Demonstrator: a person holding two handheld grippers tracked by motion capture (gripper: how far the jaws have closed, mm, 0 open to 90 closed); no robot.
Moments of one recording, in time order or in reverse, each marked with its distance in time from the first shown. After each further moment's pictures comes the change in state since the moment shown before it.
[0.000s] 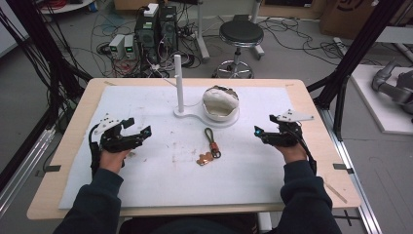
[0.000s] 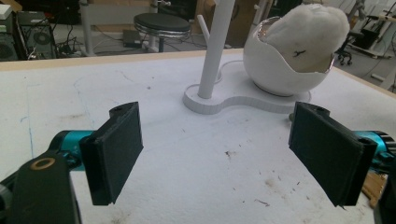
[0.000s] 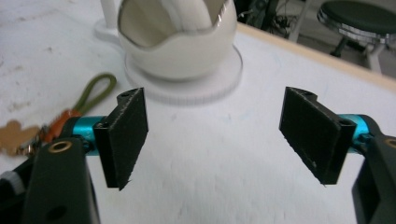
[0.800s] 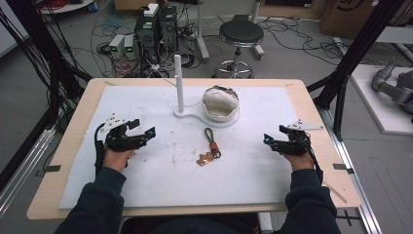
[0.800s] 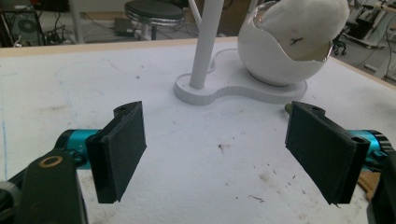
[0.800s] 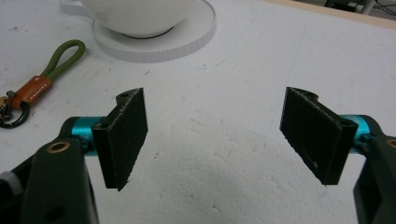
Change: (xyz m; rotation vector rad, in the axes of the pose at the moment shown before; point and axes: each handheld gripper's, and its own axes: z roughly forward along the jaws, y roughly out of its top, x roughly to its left) left arm -0.003 -0.003 0.012 0.056 -0.024 -0.008; right arm -0.016 -0.038 -0.009 0.054 -0.038 0.122
